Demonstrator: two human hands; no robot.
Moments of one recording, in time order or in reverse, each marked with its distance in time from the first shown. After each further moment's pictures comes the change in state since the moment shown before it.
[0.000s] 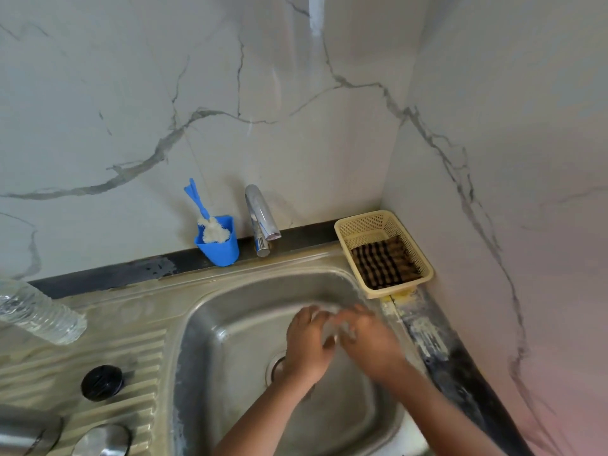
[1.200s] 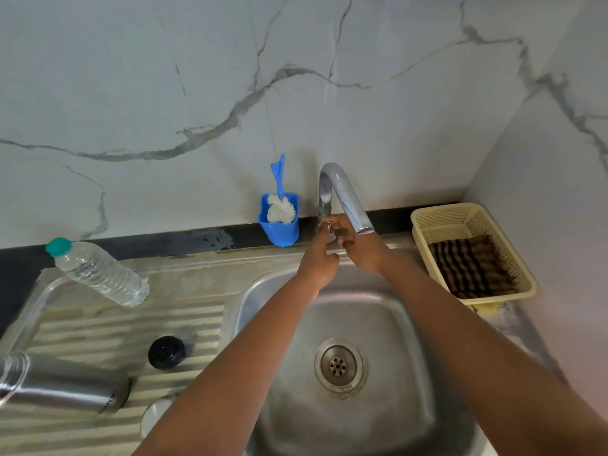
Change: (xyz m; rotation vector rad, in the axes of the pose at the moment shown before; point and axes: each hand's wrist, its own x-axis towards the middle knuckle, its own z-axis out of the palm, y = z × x) left_hand 0.100 -0.060 -0.113 -0.555 -0.004 -0.349; right_hand 0.203 -0.065 0.042 0.294 -0.145 -0.025
